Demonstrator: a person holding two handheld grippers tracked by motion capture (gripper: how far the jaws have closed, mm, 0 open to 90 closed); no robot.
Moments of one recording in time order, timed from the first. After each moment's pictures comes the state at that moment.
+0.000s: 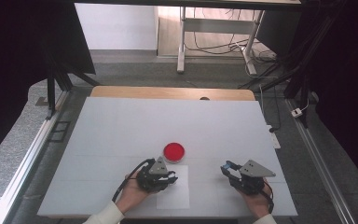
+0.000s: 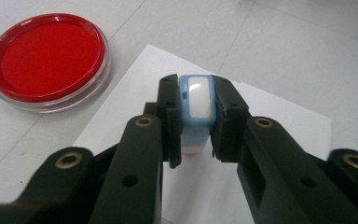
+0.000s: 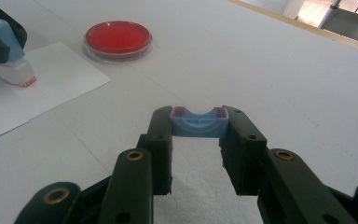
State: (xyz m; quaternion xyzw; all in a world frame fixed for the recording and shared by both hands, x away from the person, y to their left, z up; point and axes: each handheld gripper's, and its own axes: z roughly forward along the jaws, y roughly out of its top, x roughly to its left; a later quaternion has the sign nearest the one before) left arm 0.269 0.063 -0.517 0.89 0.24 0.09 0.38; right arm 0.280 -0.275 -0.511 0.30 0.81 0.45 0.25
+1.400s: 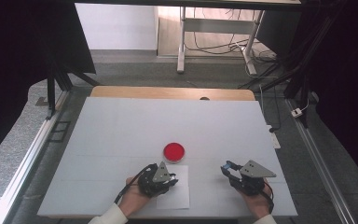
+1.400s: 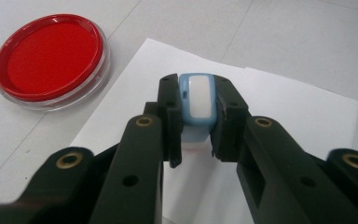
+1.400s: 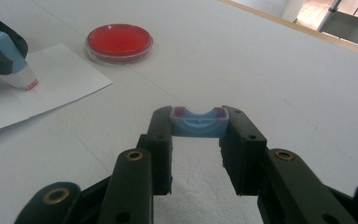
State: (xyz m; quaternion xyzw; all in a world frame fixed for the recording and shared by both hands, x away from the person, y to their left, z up) left arm 0.257 0.057 -0.522 0.89 0.23 0.13 0.37; right arm 0.279 -0.274 -0.509 0.29 0.80 0.45 0.25
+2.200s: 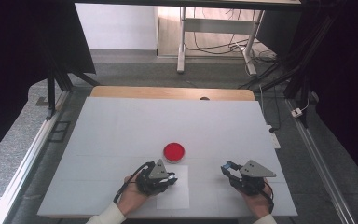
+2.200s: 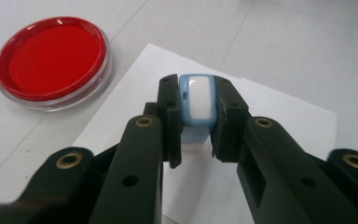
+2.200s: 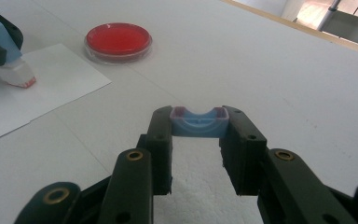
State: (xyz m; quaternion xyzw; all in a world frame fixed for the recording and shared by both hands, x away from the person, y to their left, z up) left arm 0.263 0.066 -0.518 0.88 0.24 0.10 0.39; right arm 0.279 -0.275 -0.510 0.29 0.80 0.45 0.25
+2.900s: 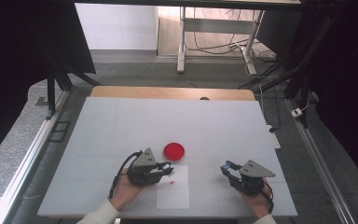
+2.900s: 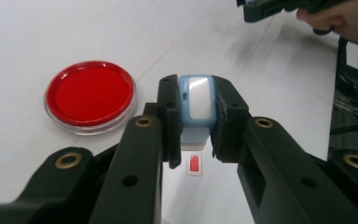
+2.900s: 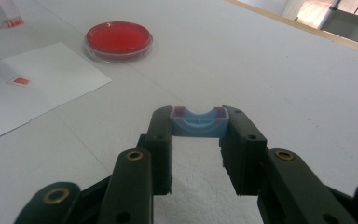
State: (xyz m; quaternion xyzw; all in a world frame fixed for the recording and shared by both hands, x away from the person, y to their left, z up) left arm 0.270 0.093 -0.487 0.83 0.28 0.08 0.47; right arm 0.280 -0.274 -0.510 0.29 0.81 0.45 0.25
